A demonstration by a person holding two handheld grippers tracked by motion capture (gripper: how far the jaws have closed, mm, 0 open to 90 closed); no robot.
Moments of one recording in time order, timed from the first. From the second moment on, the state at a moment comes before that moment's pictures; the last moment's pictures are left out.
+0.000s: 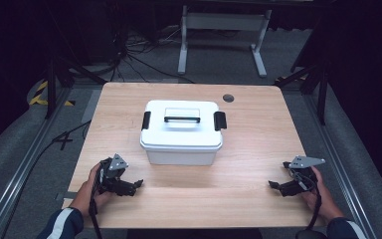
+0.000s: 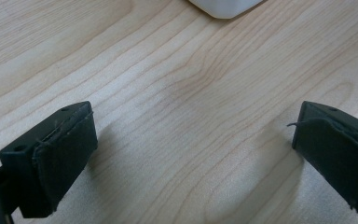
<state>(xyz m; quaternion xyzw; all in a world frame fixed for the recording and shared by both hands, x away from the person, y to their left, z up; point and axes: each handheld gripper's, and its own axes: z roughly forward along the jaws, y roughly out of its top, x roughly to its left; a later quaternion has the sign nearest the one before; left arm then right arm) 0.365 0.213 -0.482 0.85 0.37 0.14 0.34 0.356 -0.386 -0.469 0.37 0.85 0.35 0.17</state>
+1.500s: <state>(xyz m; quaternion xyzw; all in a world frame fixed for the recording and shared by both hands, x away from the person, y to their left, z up) 0.378 0.214 -0.482 0.88 0.30 0.11 0.35 0.400 -0.322 -0.359 0.26 0.90 0.29 0.20</state>
